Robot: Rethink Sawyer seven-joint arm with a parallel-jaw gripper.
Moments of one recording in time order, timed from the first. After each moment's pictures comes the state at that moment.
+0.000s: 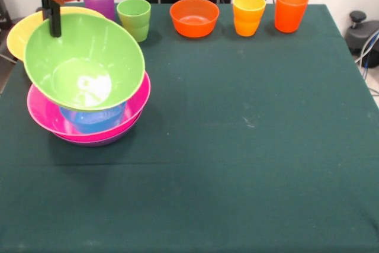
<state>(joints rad) -0.35 -0.57 -0.23 1.31 0.08 0.72 2.04</state>
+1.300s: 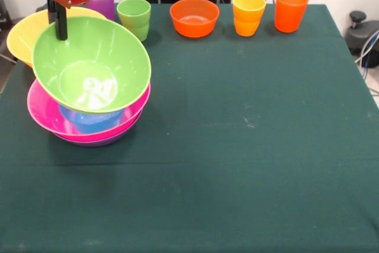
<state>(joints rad) -0.34 -0.56 -0.22 1.31 0.08 0.72 2.04</state>
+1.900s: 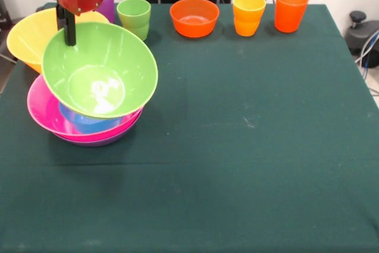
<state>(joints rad) -0.33 -0.54 -0.22 1.31 0.08 0.72 2.04</state>
